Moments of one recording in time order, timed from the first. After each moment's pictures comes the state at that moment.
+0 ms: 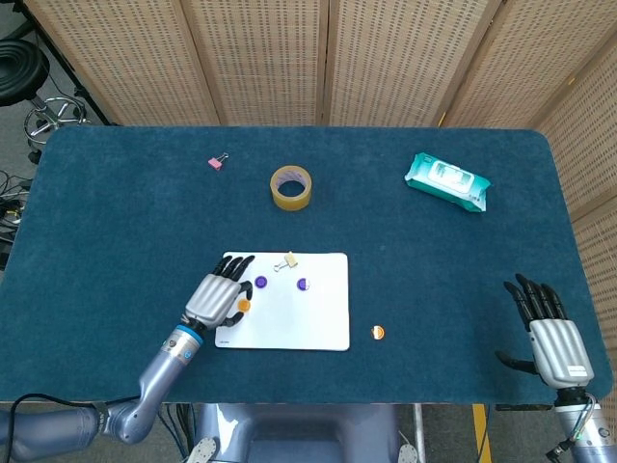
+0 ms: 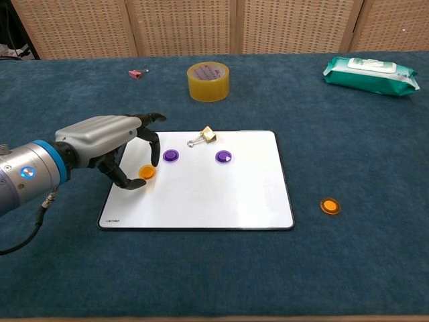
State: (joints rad) left arm -0.64 -1.70 -0.13 -1.46 1.16 0.97 0.42; right arm 0.11 -1.14 0.03 -1.60 -1.54 1.43 0.03
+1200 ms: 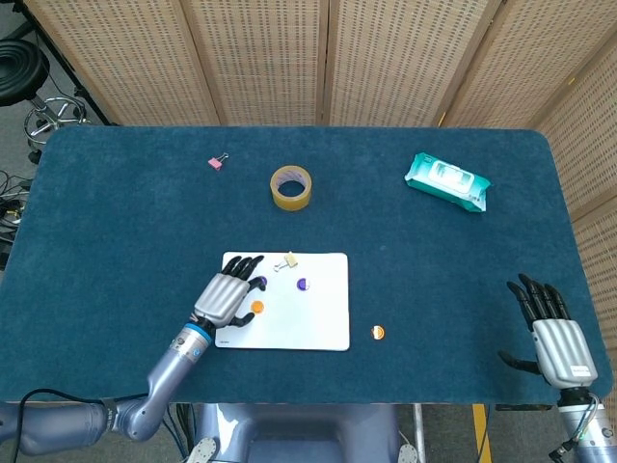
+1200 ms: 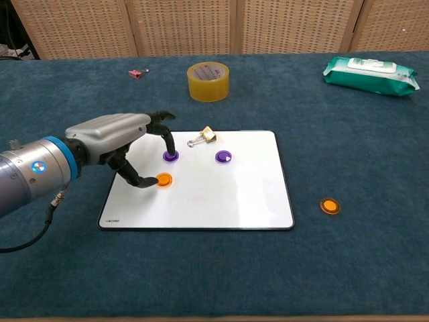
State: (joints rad) left arm -0.67 -1.69 -0.14 -1.50 1.13 0.99 0.39; right arm 0.11 -1.14 0.03 -1.59 -1.54 1.42 0.04
